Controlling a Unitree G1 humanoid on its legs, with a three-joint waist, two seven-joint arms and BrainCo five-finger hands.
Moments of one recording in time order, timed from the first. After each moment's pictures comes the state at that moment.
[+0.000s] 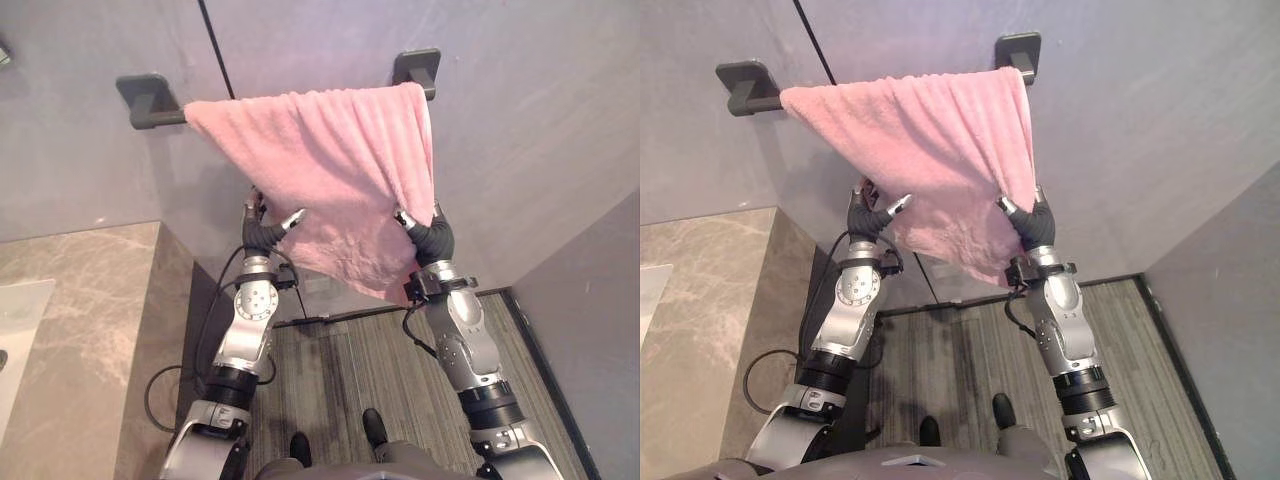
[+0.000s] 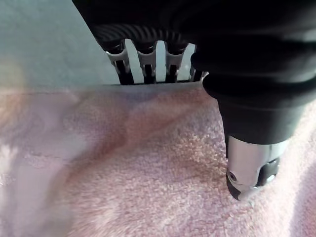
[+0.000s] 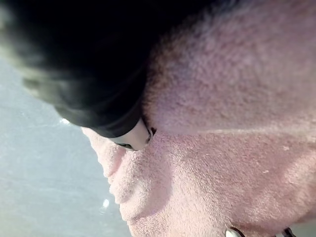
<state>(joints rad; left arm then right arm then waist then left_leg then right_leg) -0.35 0.08 -0.10 0.24 0.01 -0.19 0.36 -0.26 -0.14 0.15 0.03 0.49 -0.19 0.06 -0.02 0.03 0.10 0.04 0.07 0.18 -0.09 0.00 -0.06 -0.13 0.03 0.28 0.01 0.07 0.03</state>
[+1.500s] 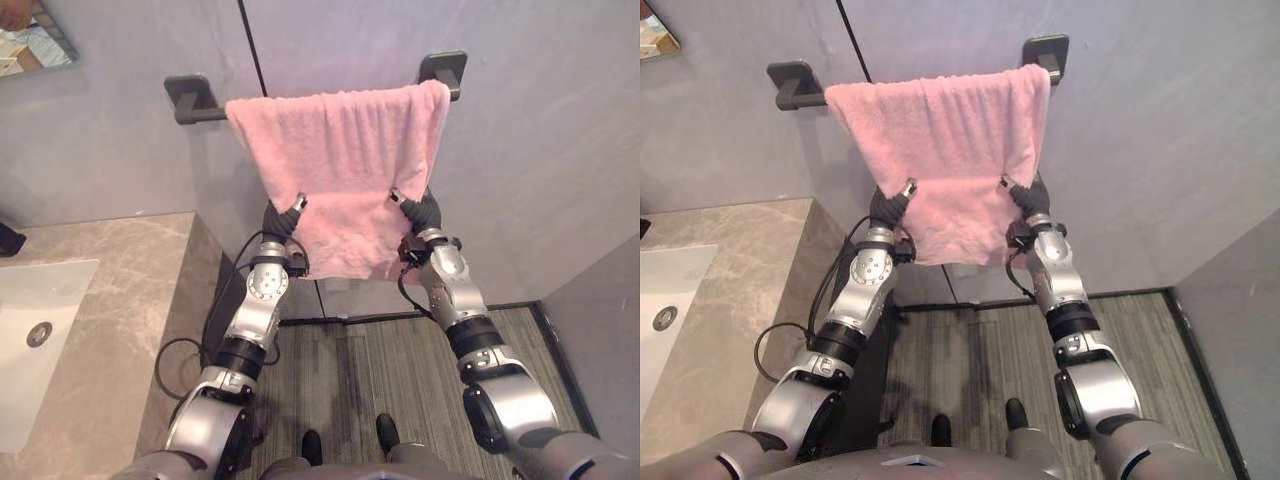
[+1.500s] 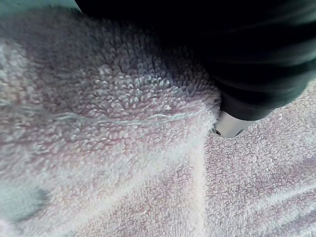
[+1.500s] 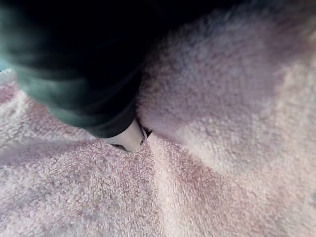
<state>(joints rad) -0.54 0.10 -0.12 0.50 -0.03 -0.22 0.28 -0.65 -0.16 0.04 0.62 0.37 -0.16 -0.01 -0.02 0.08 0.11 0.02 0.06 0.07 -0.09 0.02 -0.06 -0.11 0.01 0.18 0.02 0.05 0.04</state>
